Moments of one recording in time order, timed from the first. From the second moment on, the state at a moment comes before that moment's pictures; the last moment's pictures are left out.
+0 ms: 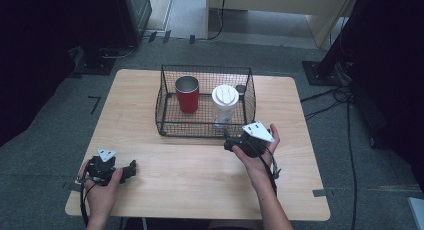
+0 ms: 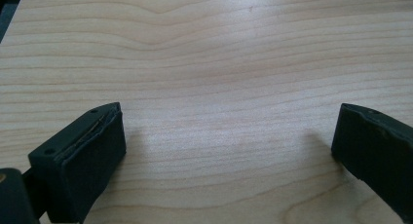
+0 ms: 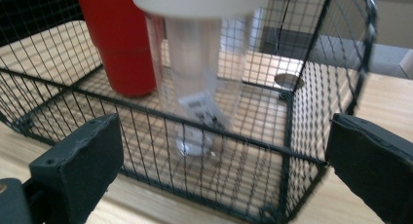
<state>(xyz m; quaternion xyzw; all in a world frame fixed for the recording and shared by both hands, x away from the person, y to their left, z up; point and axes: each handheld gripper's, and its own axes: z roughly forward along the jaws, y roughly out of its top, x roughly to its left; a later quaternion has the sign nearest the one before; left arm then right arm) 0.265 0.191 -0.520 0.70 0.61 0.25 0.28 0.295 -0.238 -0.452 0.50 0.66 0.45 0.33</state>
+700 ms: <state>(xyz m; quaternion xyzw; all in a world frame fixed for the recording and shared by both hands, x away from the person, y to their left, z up) 0.265 0.191 -0.520 0.70 0.61 0.25 0.28 0.258 -0.306 -0.495 0.55 0.65 0.40 0.33</state>
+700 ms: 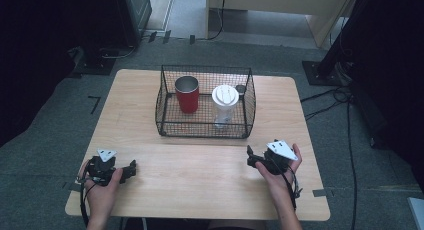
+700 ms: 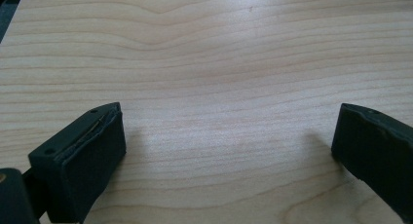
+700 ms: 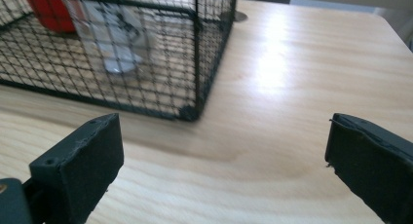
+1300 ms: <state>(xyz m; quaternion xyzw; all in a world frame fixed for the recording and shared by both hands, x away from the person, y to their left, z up) 0.265 0.191 -0.520 0.70 0.61 0.25 0.28 0.235 -0.355 -0.522 0.60 0.64 0.35 0.32</state>
